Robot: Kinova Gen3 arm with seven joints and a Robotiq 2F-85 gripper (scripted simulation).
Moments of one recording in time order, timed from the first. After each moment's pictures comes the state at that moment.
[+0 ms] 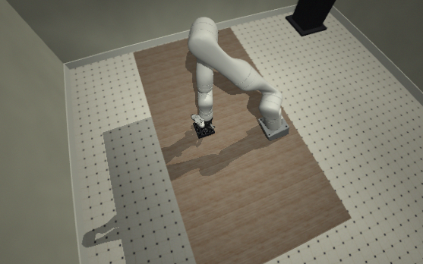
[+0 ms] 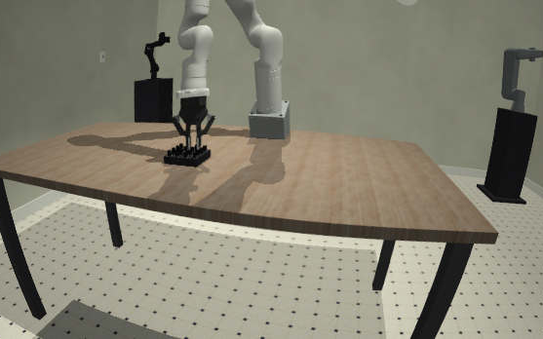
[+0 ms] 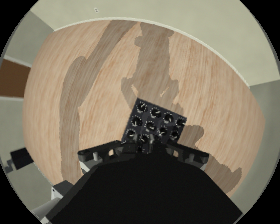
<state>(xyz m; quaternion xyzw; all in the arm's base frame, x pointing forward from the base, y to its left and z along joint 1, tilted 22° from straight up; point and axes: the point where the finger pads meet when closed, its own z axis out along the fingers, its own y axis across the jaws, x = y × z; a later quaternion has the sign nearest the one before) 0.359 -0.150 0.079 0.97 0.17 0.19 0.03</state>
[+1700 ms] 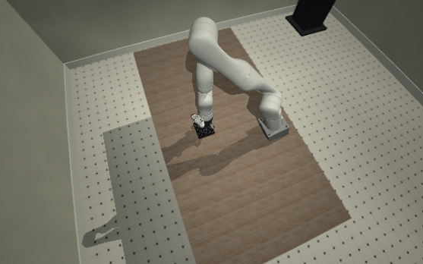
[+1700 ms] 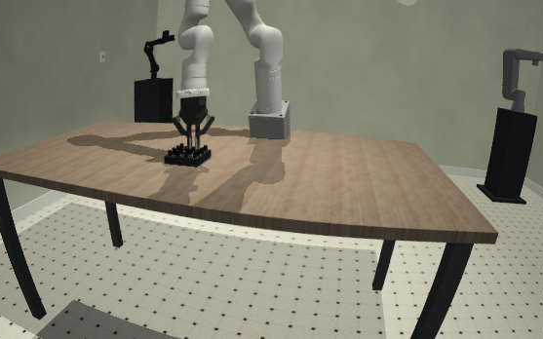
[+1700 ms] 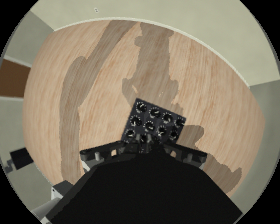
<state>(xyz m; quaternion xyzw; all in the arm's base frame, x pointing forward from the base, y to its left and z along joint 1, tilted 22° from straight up) 0.360 -0.150 0.079 0.97 0.17 0.19 0.03</state>
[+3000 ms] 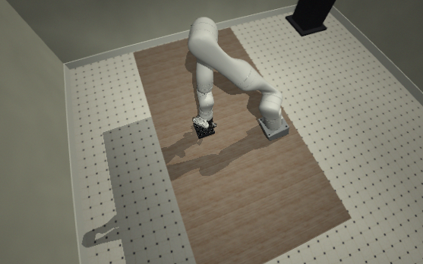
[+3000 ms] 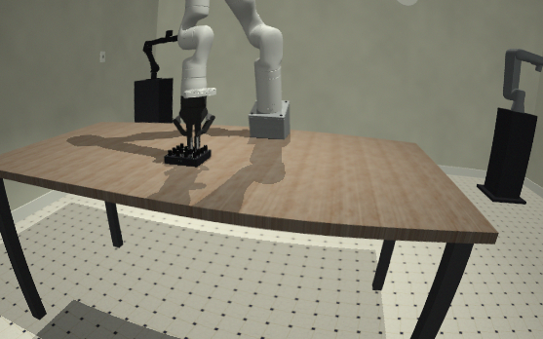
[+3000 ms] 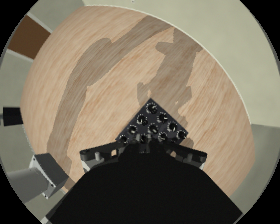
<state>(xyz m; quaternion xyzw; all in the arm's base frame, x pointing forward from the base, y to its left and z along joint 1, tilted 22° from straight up) 0.359 -0.150 0.079 0.93 0.33 0.18 0.06</state>
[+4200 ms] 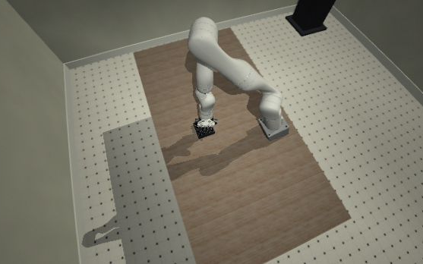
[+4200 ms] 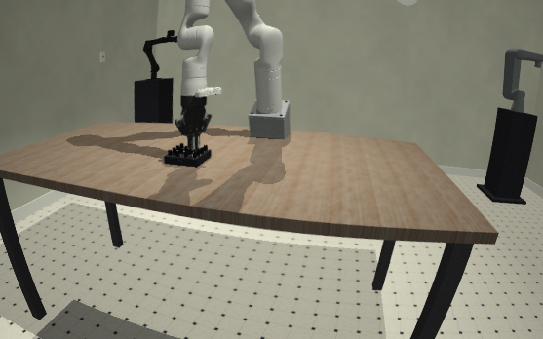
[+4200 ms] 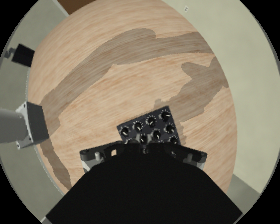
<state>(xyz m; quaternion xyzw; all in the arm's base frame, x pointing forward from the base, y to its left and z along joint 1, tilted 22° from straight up) 0.359 -0.150 0.079 0.82 0.54 0.16 0.10</state>
